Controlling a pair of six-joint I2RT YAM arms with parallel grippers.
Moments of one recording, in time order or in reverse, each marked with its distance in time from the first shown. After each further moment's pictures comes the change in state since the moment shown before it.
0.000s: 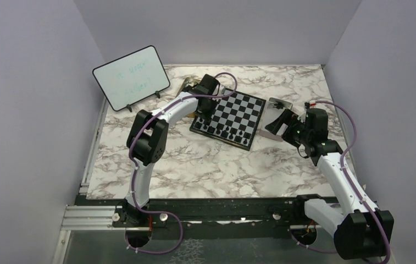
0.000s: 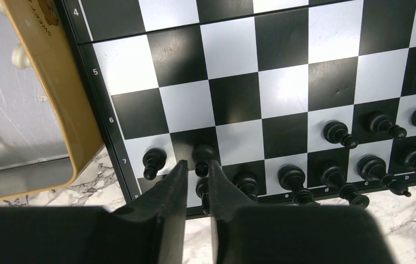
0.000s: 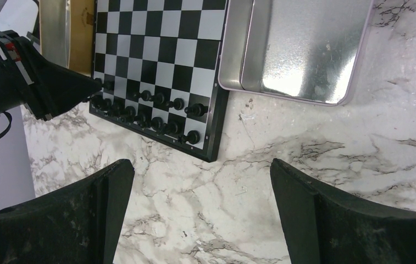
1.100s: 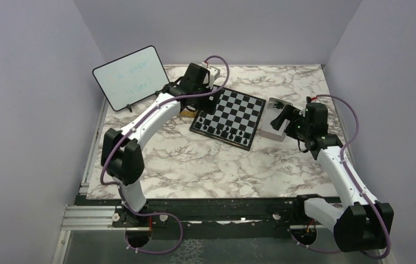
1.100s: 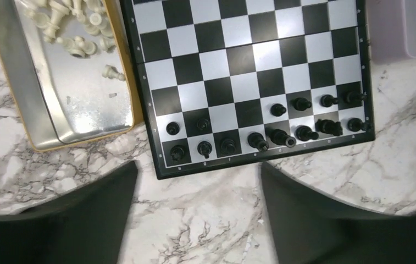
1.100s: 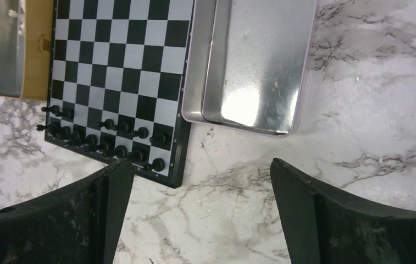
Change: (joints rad) left arm 0.000 -0.283 -0.061 0.012 0.011 -0.002; right arm 0.000 0.038 0.062 -0.023 0.143 -0.095
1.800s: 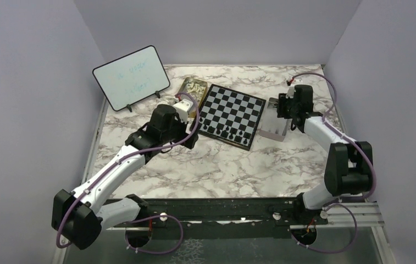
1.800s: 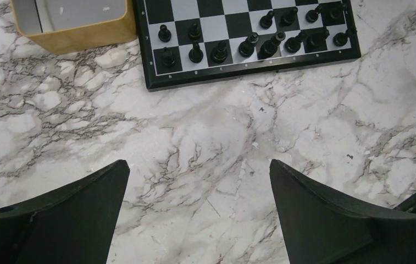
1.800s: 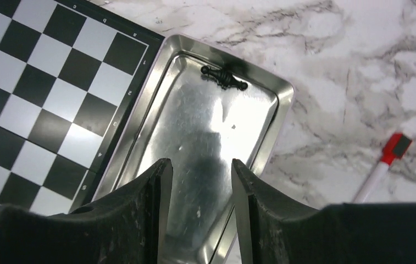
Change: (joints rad) left arm 0.000 -0.699 -0.743 0.243 0.037 -0.028; right arm 0.000 0.486 0.177 0.327 0.133 -0.473
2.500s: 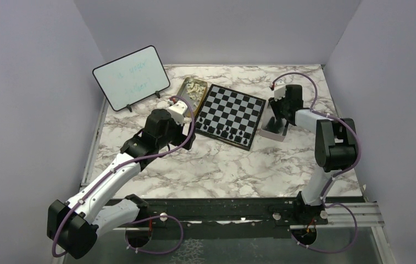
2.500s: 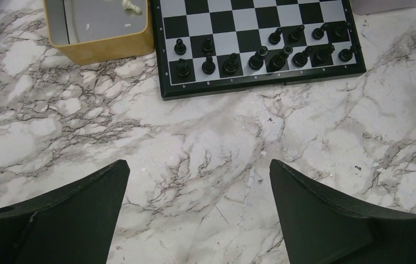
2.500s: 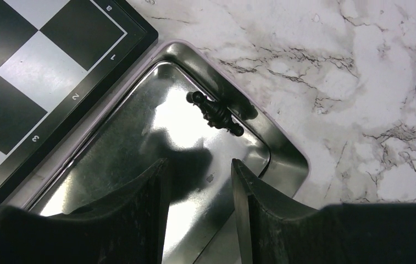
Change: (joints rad) left arm -0.002 -0.119 -0.102 0.081 -0.062 0.006; right arm 0.001 0.311 0.116 0.111 -0.045 -0.440
